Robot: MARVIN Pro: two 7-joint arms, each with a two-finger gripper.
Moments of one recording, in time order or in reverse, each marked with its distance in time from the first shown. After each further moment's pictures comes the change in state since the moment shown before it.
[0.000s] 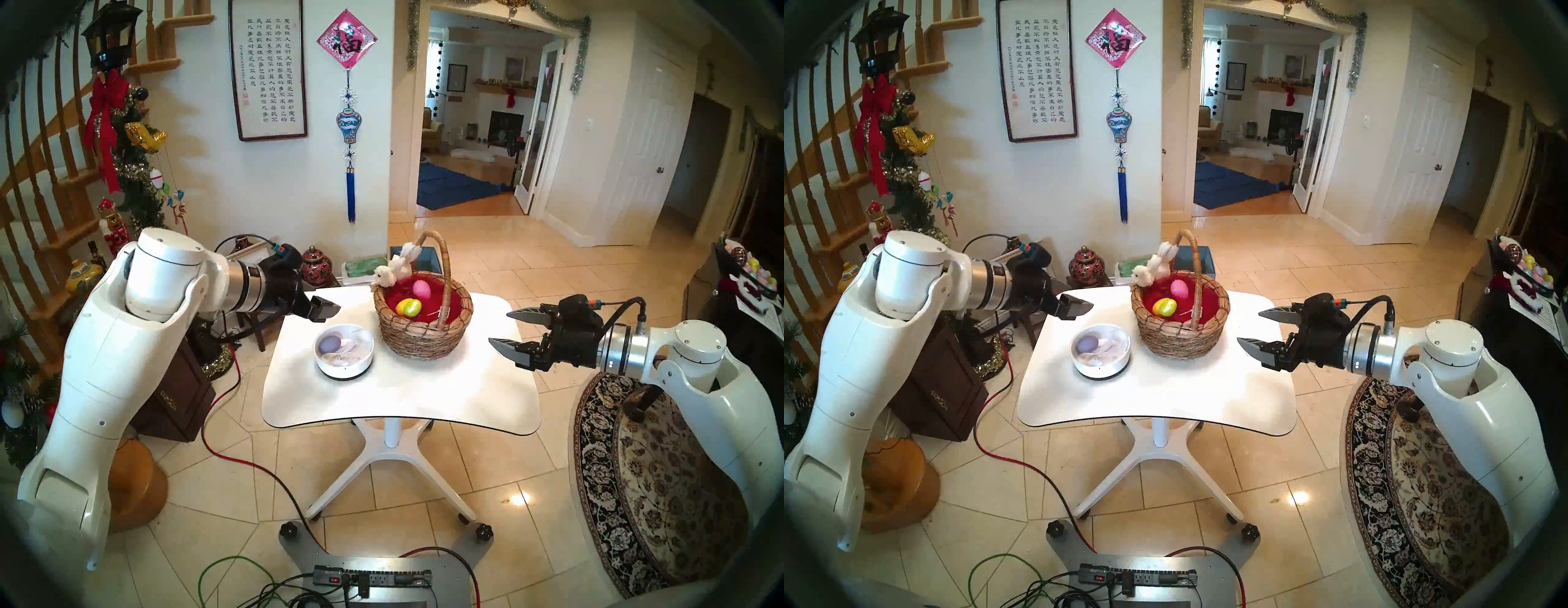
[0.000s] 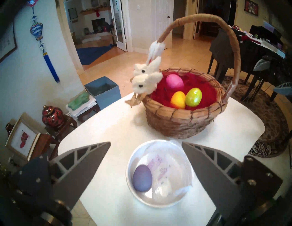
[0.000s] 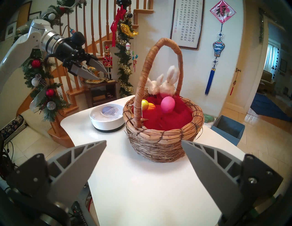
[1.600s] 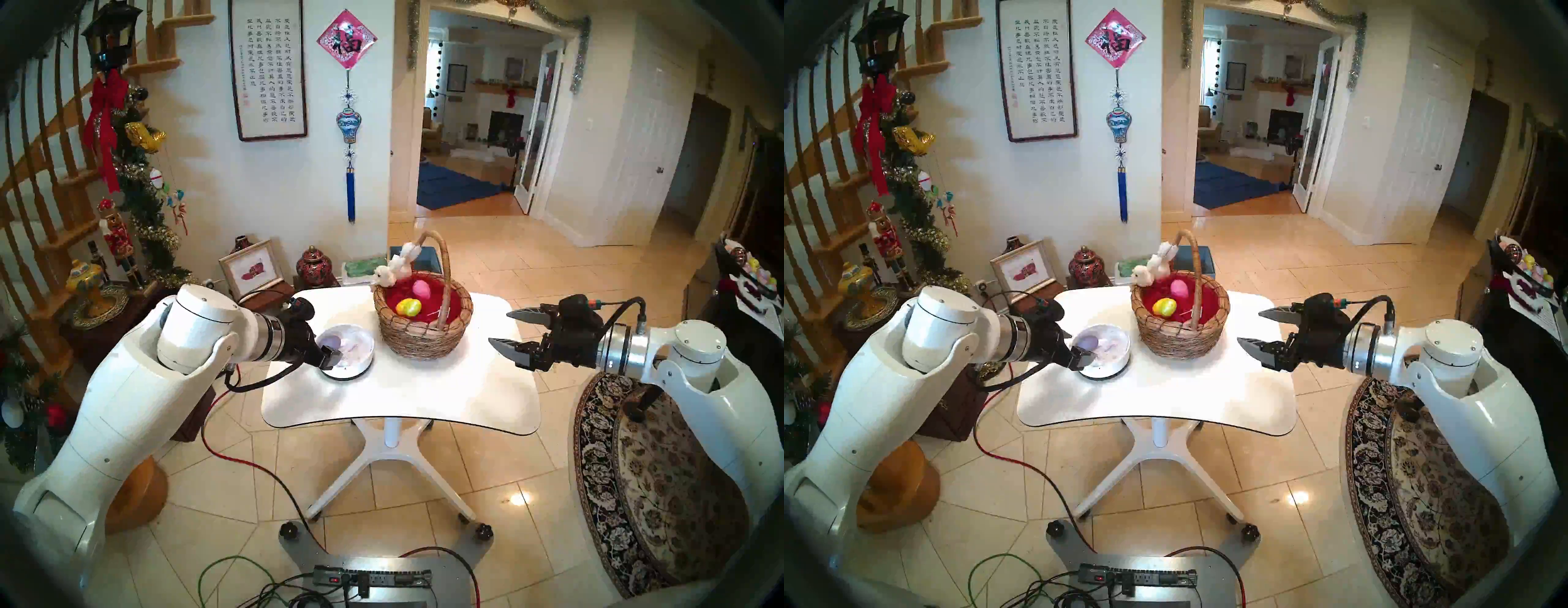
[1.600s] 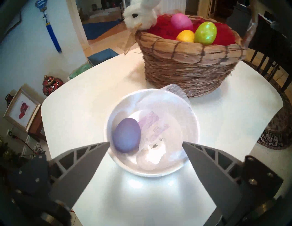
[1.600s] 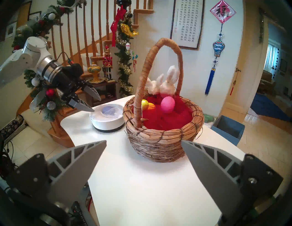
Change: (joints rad) left arm 0.081 0.019 0.176 0.007 -0.172 0.000 0.369; right arm -0.001 0.002 -0.001 0.000 0.002 -0.001 -0.001
